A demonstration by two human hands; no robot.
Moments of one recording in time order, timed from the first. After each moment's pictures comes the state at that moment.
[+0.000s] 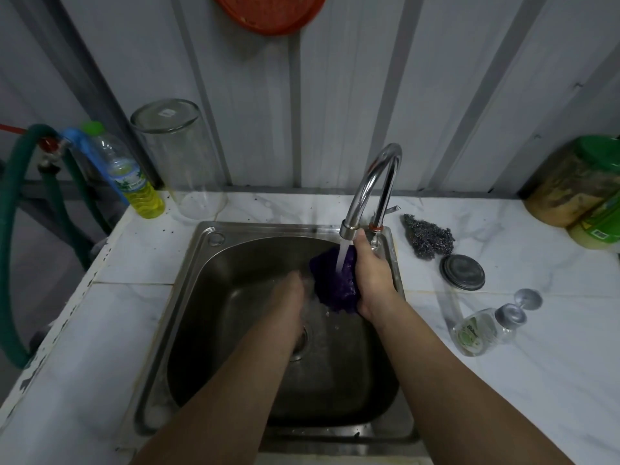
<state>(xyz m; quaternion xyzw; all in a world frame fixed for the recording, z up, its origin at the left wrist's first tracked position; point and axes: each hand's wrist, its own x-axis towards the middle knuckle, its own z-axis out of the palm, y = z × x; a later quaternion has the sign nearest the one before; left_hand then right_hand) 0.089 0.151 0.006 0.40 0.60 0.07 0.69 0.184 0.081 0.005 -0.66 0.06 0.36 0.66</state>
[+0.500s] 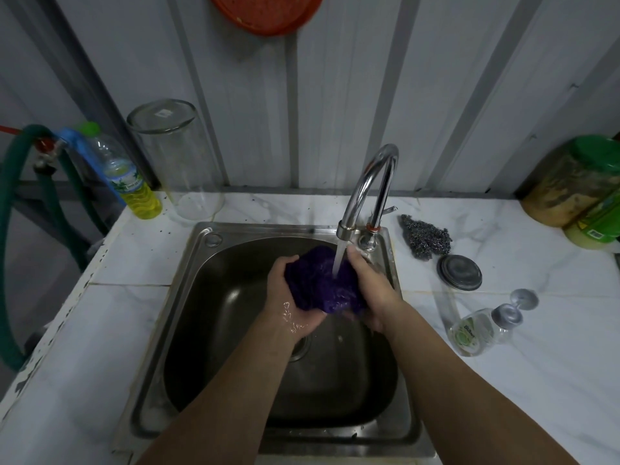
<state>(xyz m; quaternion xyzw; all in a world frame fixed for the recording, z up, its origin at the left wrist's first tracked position) 0.079 0.142 0.018 0.19 0.37 0.13 0.90 0.188 0.054 -0.010 -0.66 0.00 0.45 0.60</state>
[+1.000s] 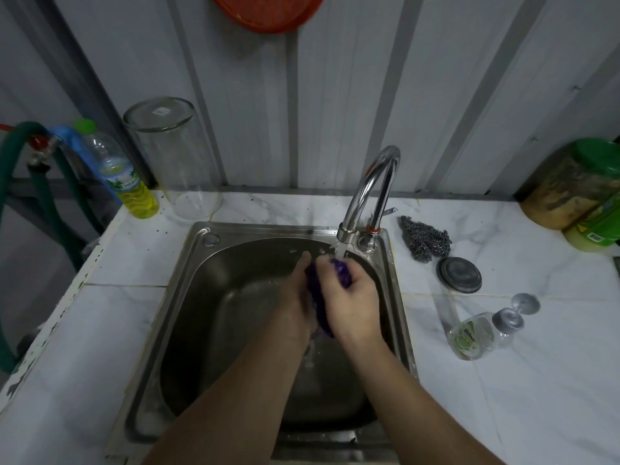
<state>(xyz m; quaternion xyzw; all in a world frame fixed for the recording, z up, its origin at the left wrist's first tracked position) 0.102 0.140 0.007 0.23 0.48 0.10 0.84 0.124 0.057 0.026 -0.75 -0.13 0.23 0.61</state>
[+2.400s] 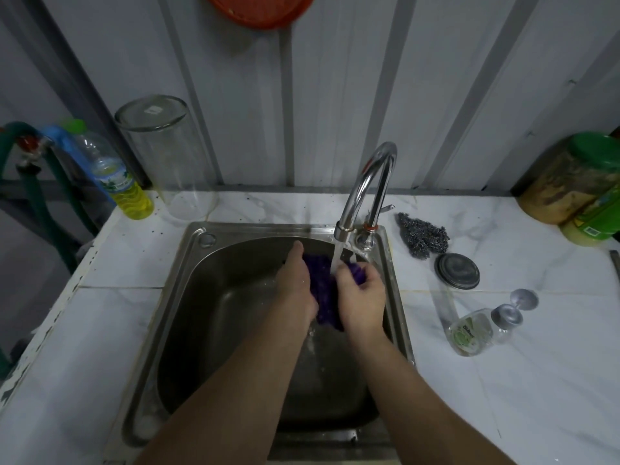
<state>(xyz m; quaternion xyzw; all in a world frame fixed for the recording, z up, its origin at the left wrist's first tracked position) 0.117 0.148 0.017 0.26 0.52 0.12 0.80 0.144 0.062 -0.007 -0.71 -0.01 0.21 0.67</state>
